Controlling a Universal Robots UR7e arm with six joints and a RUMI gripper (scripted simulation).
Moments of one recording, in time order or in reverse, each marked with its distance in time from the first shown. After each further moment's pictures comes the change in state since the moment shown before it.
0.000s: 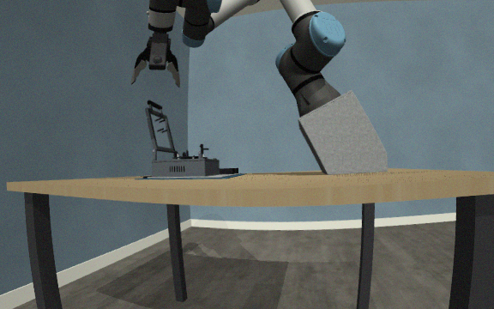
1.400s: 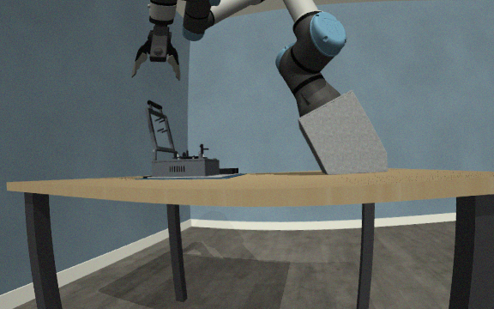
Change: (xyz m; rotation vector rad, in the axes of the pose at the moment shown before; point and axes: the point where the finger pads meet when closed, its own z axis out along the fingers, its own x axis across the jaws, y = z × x) arm 0.001 0.020 -0.015 0.000 0.003 0.000
